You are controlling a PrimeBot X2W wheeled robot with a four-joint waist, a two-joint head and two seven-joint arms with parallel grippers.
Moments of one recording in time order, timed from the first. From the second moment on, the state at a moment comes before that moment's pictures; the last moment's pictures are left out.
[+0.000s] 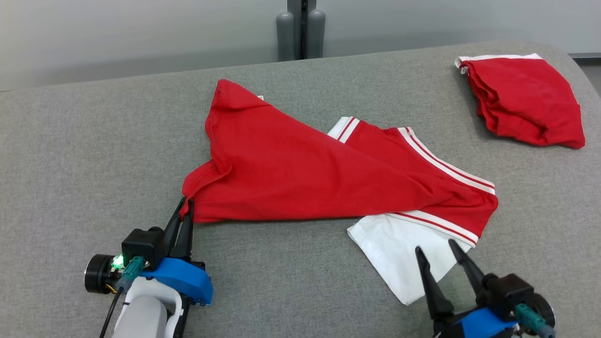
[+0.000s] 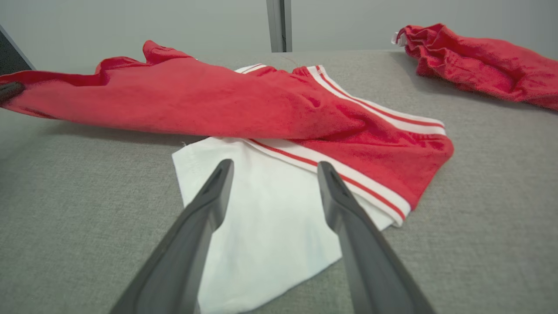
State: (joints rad) left arm -0.29 0.10 -0.14 0.58 -0.12 -0.13 -0.26; right arm -0.02 -0.05 0.10 0.20 0.11 0.13 -0.18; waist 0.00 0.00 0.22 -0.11
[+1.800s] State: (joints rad) left arm -0.30 0.11 -0.10 0.38 -0.17 -0.12 -0.26; right arm -0.21 -0.10 0.02 0.20 0.09 0.13 -0.24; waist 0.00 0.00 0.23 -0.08
